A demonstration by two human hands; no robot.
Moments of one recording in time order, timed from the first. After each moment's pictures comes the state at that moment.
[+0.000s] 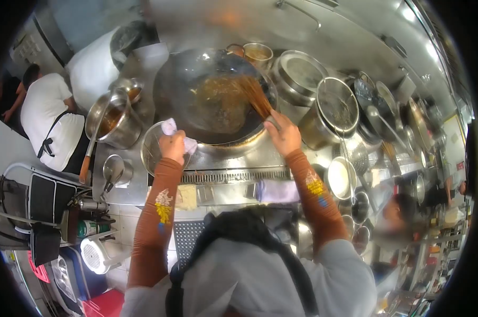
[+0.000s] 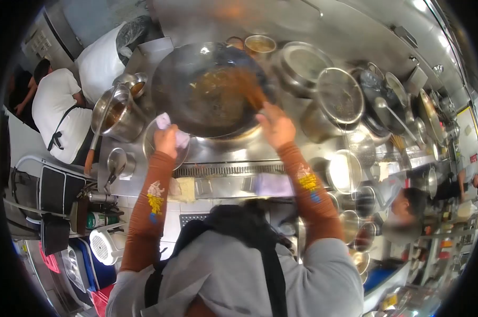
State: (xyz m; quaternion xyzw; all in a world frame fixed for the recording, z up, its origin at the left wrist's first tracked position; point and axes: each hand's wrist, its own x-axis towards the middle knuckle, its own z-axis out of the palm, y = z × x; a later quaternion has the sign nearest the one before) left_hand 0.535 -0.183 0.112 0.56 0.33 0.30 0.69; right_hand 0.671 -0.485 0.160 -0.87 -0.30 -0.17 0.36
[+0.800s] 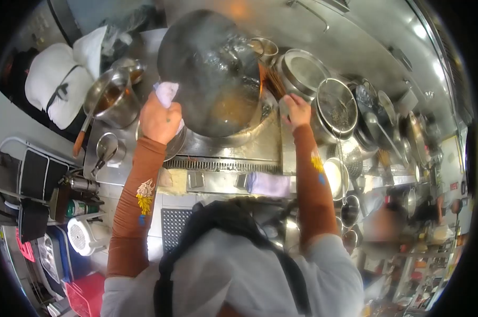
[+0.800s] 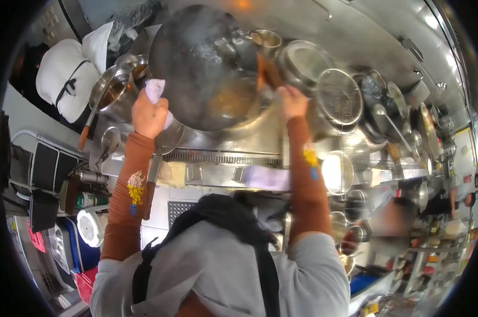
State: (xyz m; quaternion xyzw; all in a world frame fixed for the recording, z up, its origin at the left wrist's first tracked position) left_hand 0.495 -0.217 0.244 0.84 0.26 0.34 0.32; right_hand 0.743 -0.503 0.155 -0.76 -0.02 0.02 0.65
